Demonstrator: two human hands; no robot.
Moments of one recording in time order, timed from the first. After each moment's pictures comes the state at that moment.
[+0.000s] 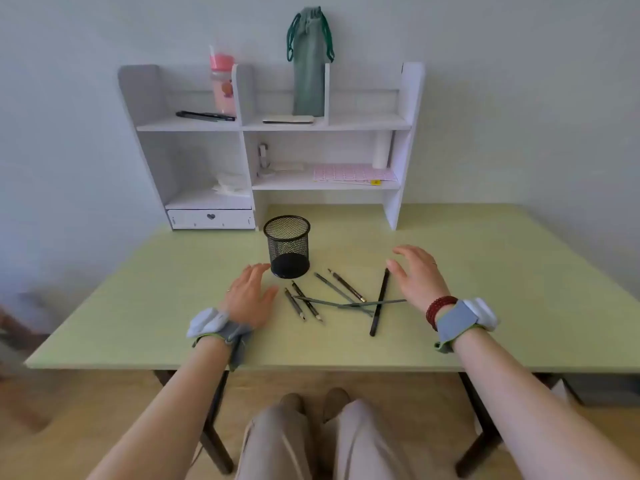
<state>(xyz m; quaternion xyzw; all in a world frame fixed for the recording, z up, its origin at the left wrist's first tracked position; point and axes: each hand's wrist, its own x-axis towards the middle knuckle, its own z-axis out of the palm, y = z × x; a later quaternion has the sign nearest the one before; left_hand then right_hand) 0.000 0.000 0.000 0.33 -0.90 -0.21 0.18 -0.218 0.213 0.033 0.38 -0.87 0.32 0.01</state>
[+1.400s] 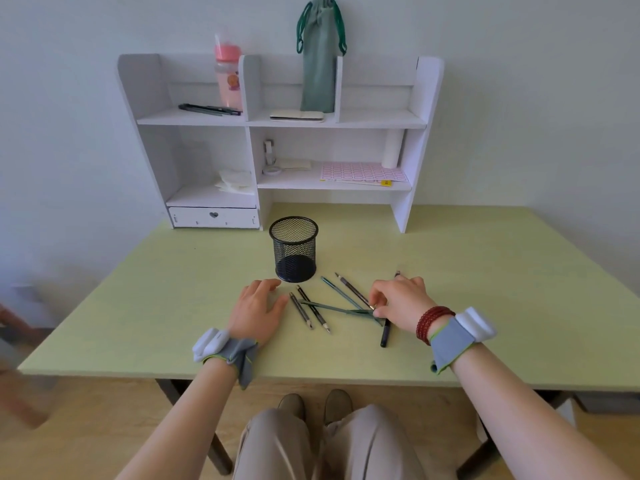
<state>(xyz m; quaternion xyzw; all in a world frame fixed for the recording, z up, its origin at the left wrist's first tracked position) 0.000 0.014 -0.004 0.35 -0.88 -0.24 0.22 -0.190 0.187 0.032 0.48 -0.87 0.11 -0.06</state>
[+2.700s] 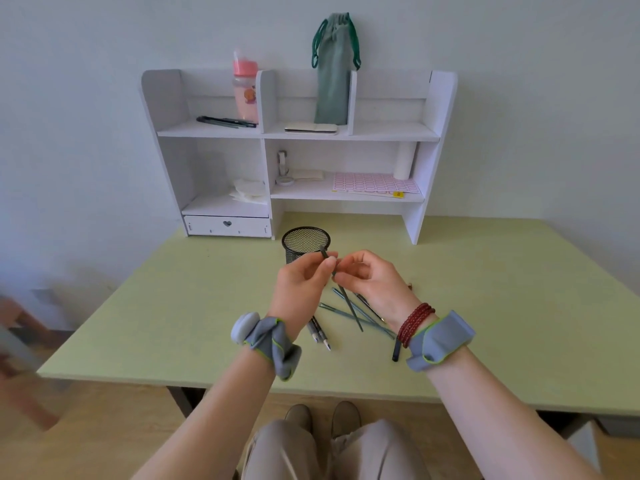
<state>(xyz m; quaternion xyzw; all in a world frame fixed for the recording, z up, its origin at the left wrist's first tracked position) -0.033 0.067 0.075 0.22 -0.68 -0.59 0.38 -0.139 0.149 0.075 0.41 -0.62 0.61 -0.26</state>
